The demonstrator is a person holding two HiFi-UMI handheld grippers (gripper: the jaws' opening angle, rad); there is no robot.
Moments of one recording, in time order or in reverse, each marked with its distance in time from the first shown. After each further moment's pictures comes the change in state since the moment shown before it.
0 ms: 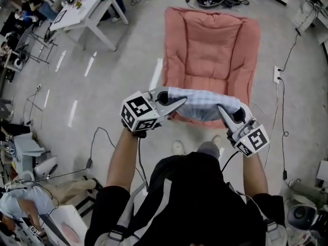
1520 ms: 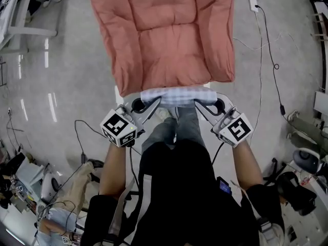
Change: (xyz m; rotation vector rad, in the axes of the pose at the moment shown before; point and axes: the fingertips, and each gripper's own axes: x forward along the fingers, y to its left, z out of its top) left arm 0.105 0.029 -0.197 -0.298 0.033 -0.090; right arm -0.037 -0.026 -0.214 0.237 0.334 -0.129
